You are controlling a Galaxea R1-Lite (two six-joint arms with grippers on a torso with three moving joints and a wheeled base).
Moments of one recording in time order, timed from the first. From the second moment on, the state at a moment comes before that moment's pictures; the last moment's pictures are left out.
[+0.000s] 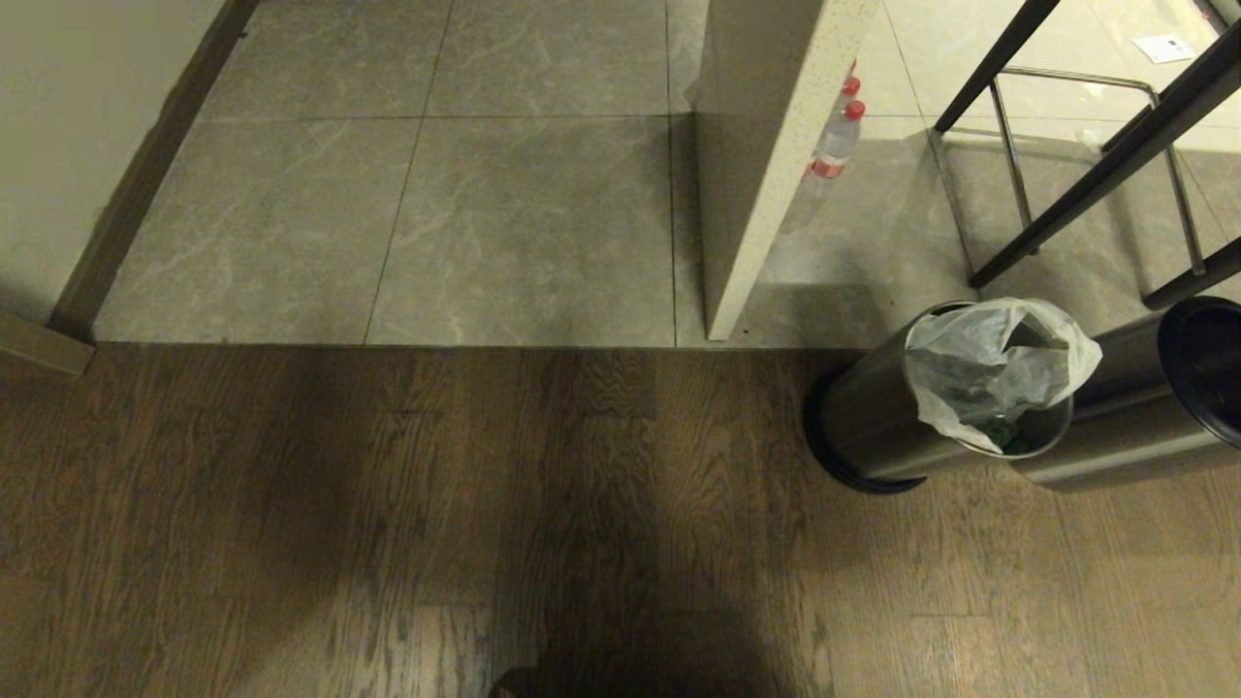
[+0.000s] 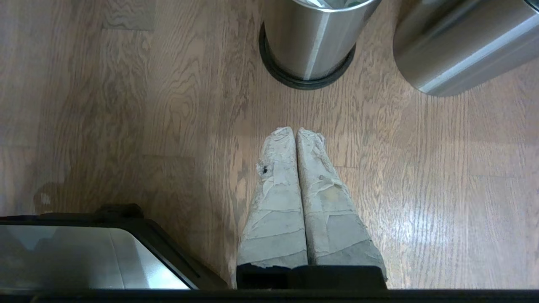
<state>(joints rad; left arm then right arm) 0.00 0.00 0.00 0.00 0.01 -0.01 0.00 0.06 -0.04 0.09 0.01 -0.04</state>
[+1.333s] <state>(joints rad) 0.00 0.00 0.00 0.00 0.01 -0.01 0.02 0.95 -0.73 0.32 -0.23 0.09</state>
